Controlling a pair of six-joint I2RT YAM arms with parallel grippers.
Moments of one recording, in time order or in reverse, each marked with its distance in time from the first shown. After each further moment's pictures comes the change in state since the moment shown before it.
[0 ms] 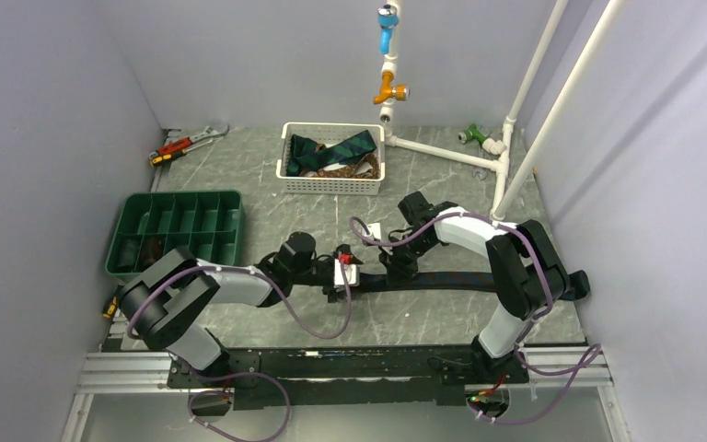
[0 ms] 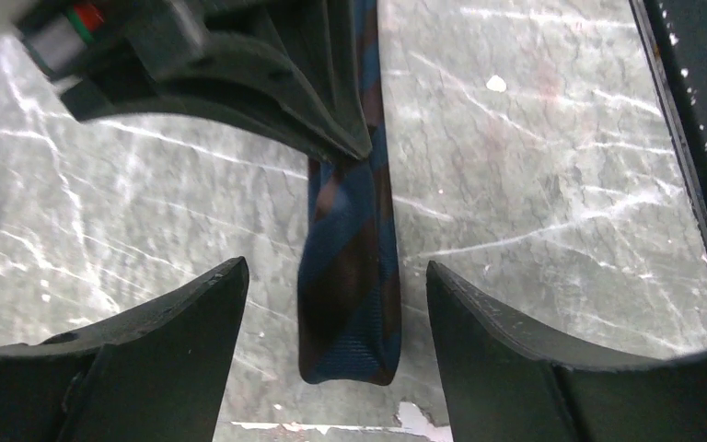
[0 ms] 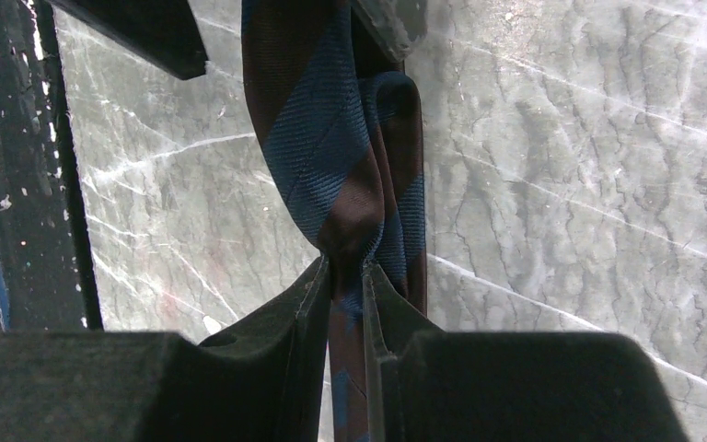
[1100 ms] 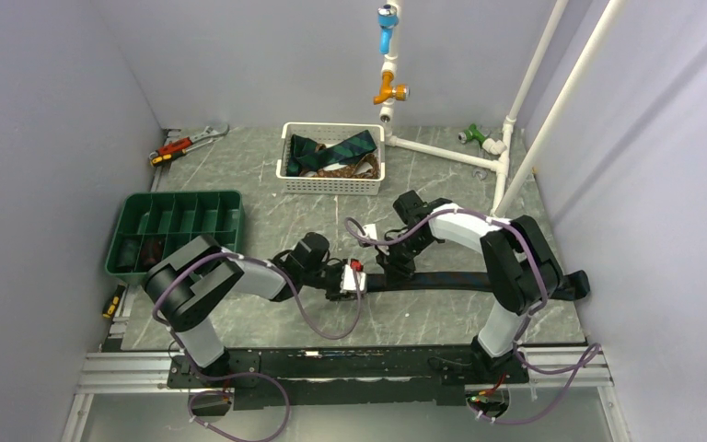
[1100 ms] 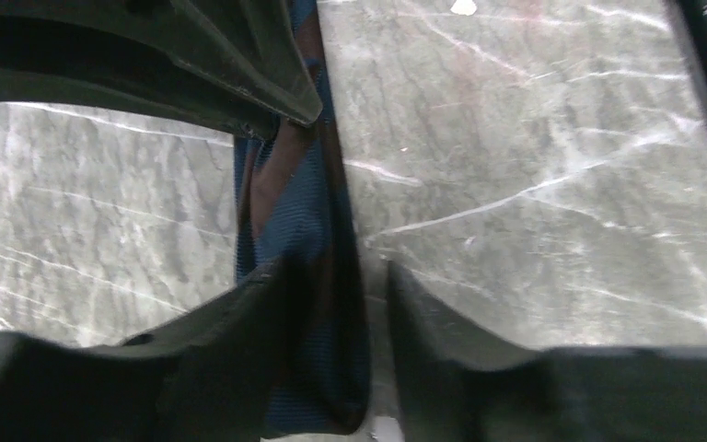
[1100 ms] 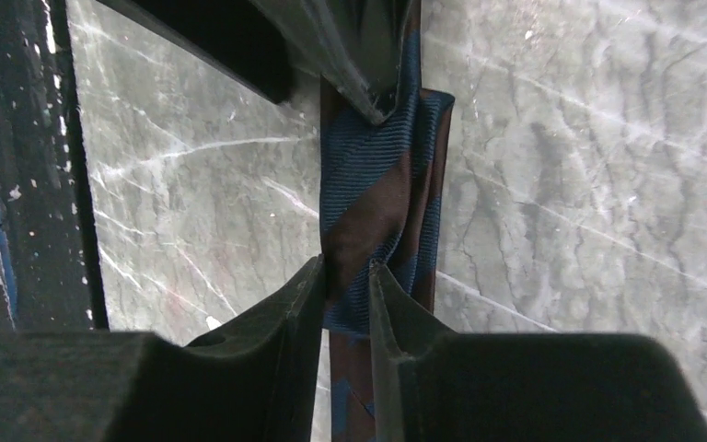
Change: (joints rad) left arm -0.016 0.132 0.087 -0.120 0.024 0.109; right arm 0.022 0.027 0.051 -0.055 -0.004 -0.031
